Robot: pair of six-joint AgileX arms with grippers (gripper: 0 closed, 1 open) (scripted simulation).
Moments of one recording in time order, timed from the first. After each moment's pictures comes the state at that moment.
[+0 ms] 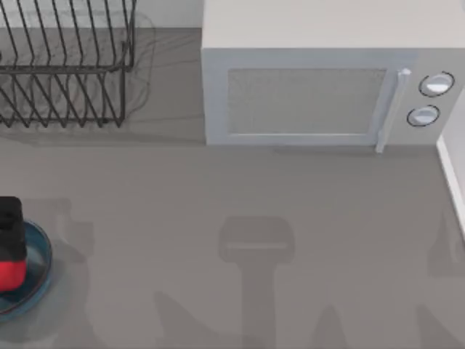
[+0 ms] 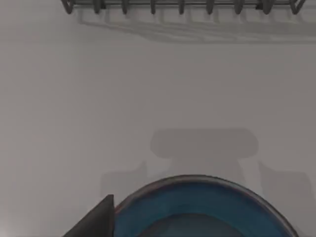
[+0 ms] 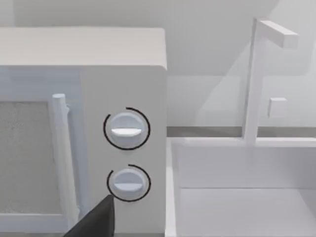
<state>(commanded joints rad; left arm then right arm) 0.01 0.64 0.46 -0.46 0.00 0.02 0.00 0.00 0.00 0.00 0.00 0.00</state>
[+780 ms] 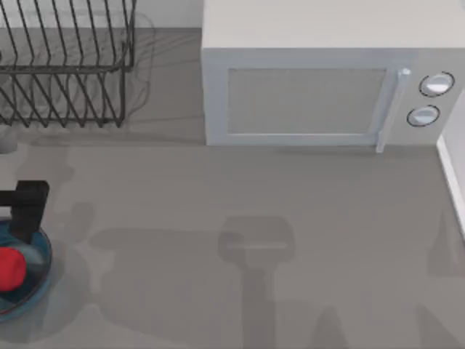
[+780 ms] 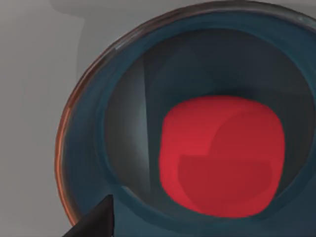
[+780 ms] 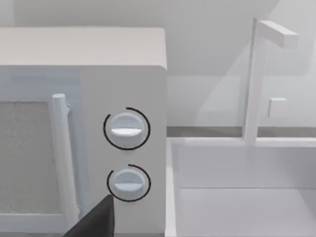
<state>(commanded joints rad) 0.02 1.55 1.05 -1.06 0.00 0.04 0.00 0.00 0.00 0.00 0.00 0.00</state>
